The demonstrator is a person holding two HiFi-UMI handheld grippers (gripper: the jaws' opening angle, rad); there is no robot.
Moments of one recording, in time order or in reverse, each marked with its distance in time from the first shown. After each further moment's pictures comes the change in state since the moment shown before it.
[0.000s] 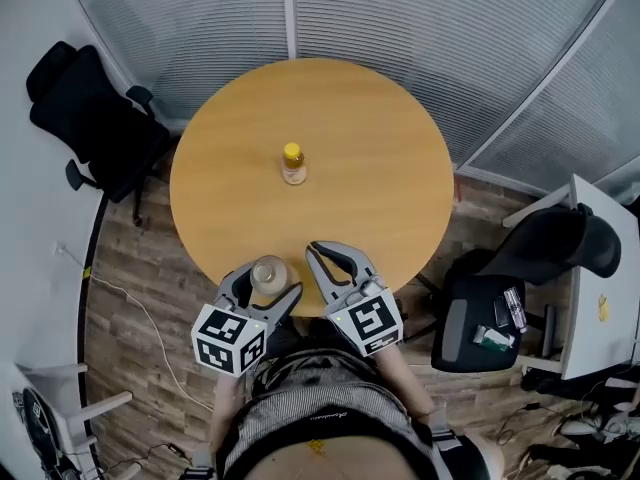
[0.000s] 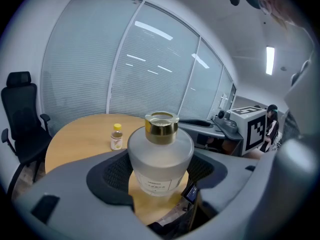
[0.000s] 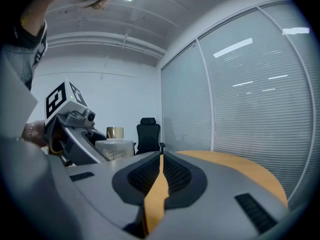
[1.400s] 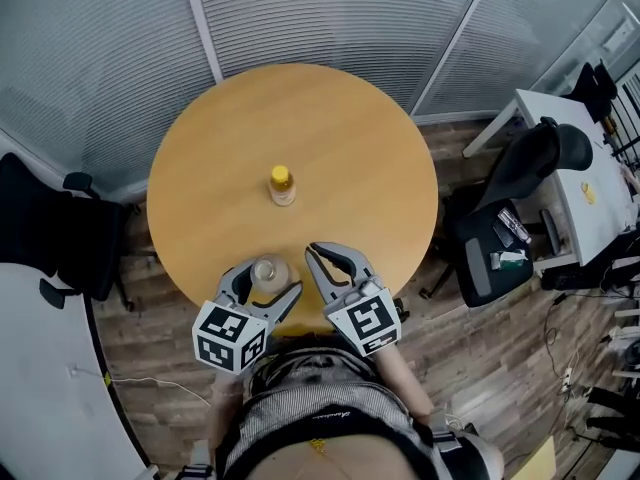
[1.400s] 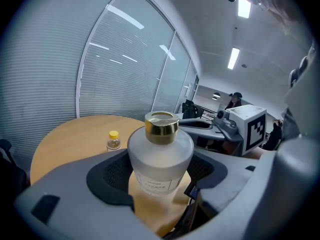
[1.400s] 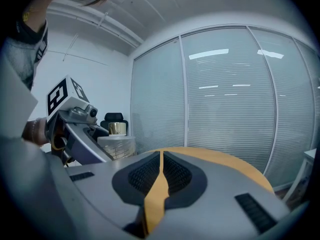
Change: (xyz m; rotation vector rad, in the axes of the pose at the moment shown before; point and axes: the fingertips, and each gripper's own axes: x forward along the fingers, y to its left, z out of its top) left arm 0.015 0.119 0.031 0.234 0.123 -0.404; right arm 0.103 0.003 0.003 0.078 0.049 -0.437
